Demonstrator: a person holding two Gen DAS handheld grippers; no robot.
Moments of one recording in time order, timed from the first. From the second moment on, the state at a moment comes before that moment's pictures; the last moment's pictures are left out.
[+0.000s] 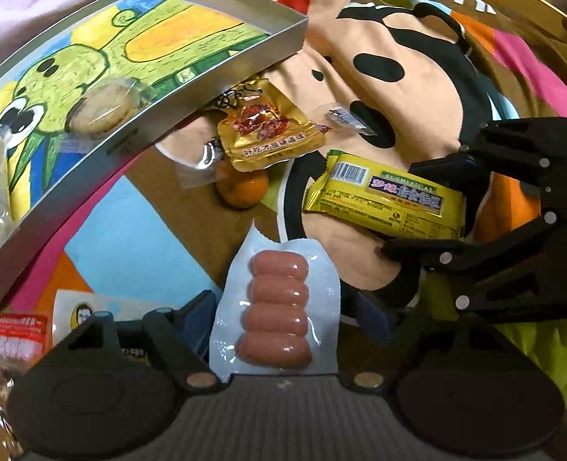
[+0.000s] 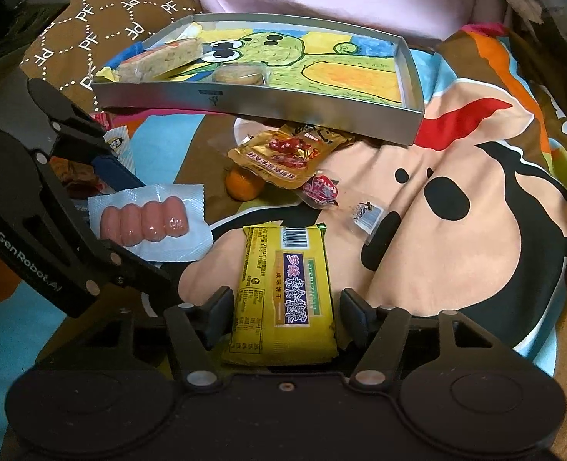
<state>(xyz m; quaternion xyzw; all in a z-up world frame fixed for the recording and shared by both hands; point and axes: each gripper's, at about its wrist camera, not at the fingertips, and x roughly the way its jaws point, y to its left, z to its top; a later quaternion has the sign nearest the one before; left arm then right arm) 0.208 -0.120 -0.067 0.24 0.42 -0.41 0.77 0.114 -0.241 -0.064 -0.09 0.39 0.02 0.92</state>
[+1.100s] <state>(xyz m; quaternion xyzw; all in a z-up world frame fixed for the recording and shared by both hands) 0.163 -0.102 -0.046 0.13 0.44 -0.23 0.86 0.091 -0.205 -0.060 -0.23 0.33 0.02 0.91</state>
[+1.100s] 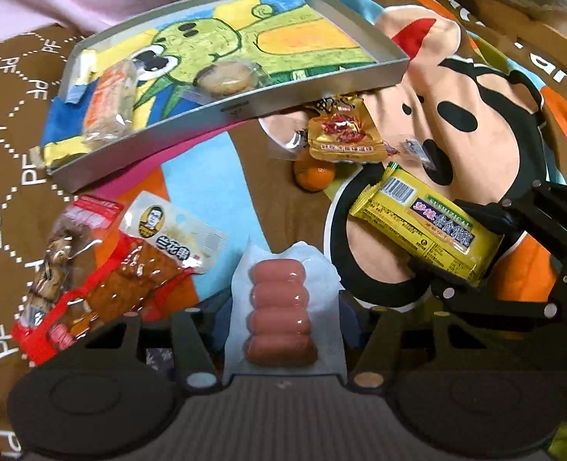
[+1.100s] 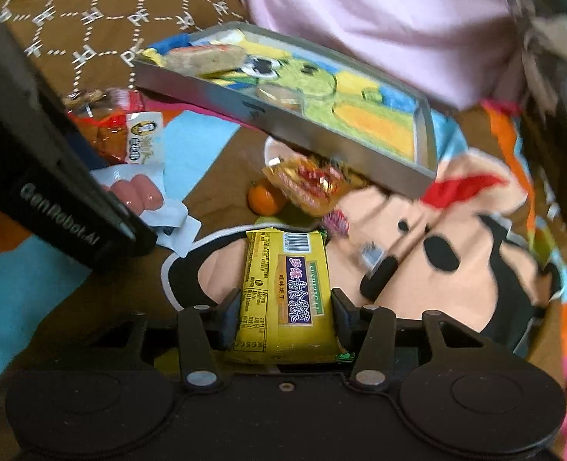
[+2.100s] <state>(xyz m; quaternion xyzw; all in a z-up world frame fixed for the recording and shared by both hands) 0.185 -0.125 0.052 0.05 0.27 -0.14 0.95 0.091 -0.232 0.024 -0.19 0.07 -0.04 0.98</state>
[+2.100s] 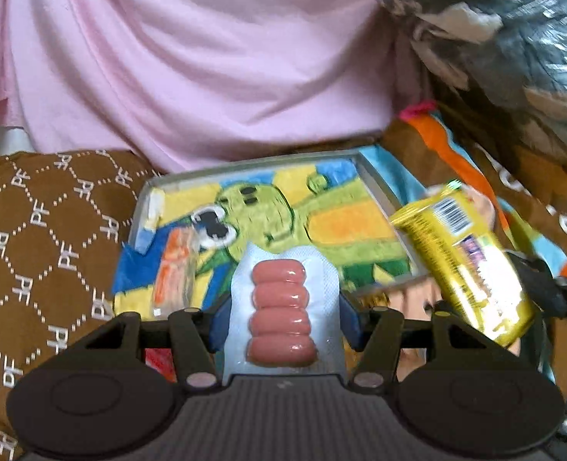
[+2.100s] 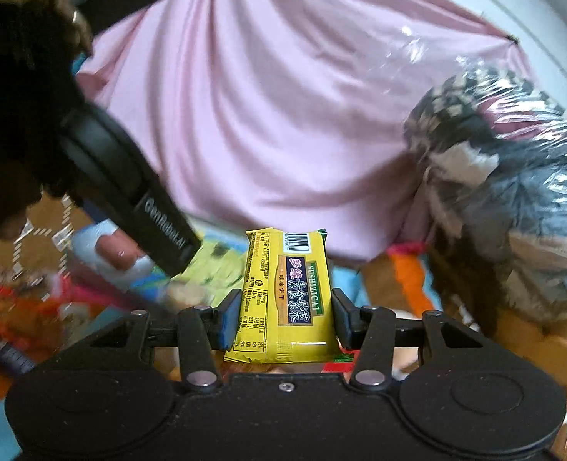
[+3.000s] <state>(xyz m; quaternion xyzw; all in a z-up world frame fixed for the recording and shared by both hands) 0.331 -0.186 -0.010 0.05 0.30 -0.10 0.95 0.238 -0.268 -0.042 -0.13 0.12 -0.03 0.98</state>
